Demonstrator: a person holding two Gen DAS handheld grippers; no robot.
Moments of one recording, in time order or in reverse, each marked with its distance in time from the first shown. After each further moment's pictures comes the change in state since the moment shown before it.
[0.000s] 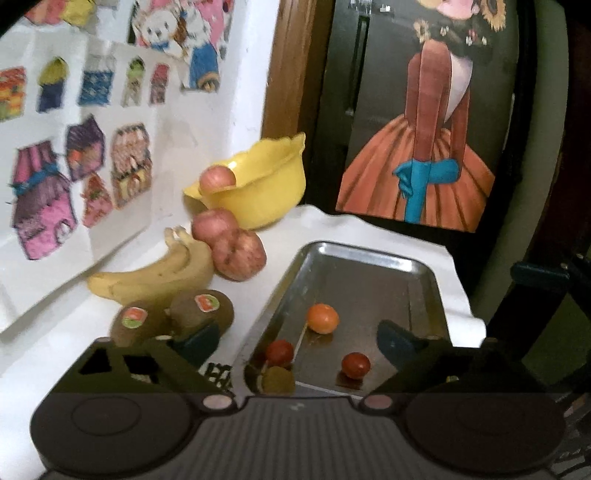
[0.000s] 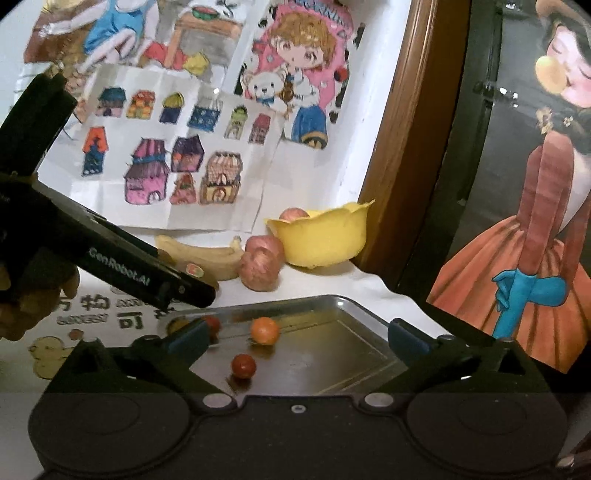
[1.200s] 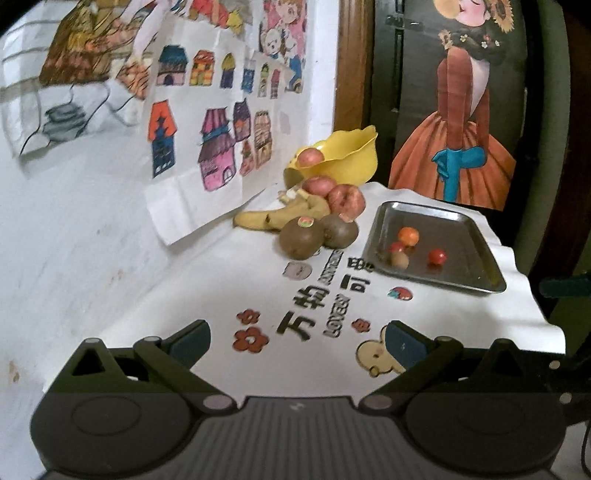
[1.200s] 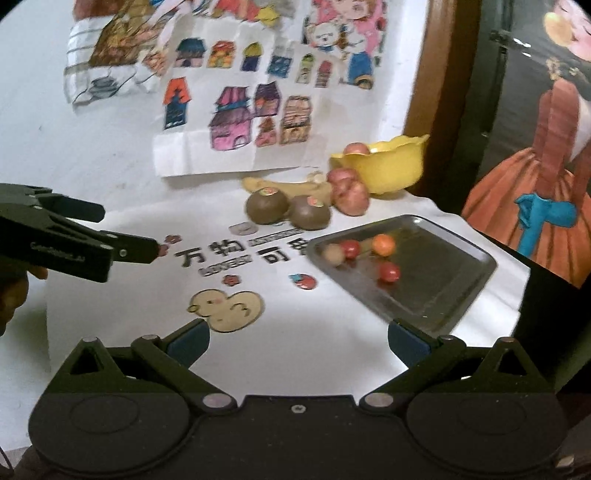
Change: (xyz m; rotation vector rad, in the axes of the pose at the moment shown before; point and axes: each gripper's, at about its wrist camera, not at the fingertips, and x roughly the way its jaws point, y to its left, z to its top) left arm -0.143 0.106 -0.096 0.024 0.004 0.122; right arm -0.044 0.164 0.000 0.086 0.245 0.020
